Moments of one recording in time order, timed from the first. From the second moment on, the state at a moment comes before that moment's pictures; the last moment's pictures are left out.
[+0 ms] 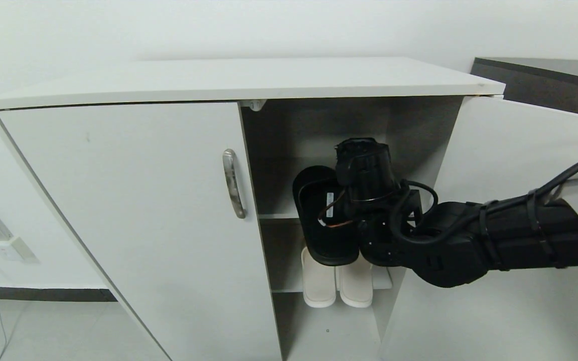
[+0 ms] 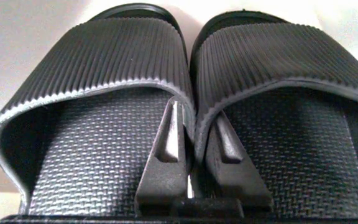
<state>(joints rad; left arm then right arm) 0.00 0.00 0.00 0.00 0.01 -0.01 0.82 2.03 -1.40 -0.36 -0.69 0.25</state>
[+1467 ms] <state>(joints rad) 0.00 0.00 0.00 0.00 0.01 -0.02 0.73 2.22 -1.83 -0.08 -0.71 0.25</state>
